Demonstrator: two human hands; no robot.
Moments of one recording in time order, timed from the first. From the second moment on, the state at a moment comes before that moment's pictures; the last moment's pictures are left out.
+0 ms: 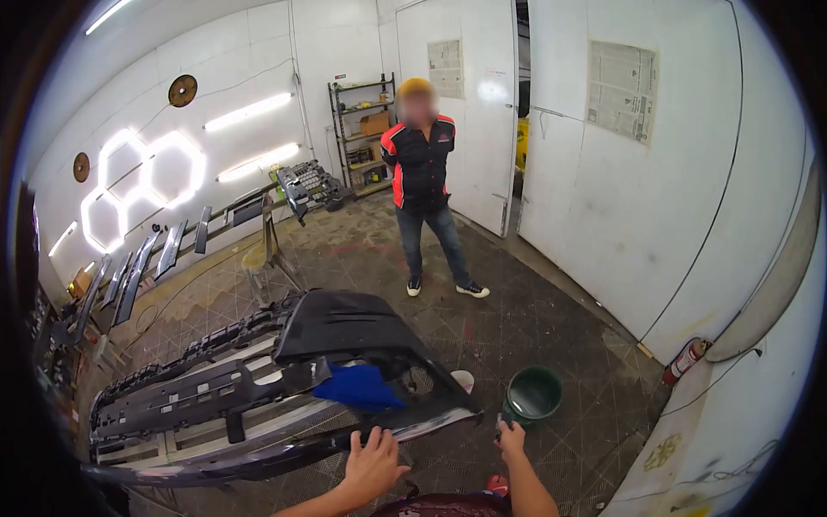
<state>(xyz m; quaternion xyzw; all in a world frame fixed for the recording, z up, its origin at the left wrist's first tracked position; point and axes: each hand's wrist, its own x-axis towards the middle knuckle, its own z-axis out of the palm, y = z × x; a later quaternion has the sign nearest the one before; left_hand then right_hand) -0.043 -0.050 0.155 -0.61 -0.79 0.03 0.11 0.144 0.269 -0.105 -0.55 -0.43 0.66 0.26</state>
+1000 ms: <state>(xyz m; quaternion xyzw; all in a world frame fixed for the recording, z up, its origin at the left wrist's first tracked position) 0.054 0.167 -0.057 -0.25 -0.95 0.04 0.16 0.516 0.444 -0.277 -0.54 -0.75 0.37 -0.11</state>
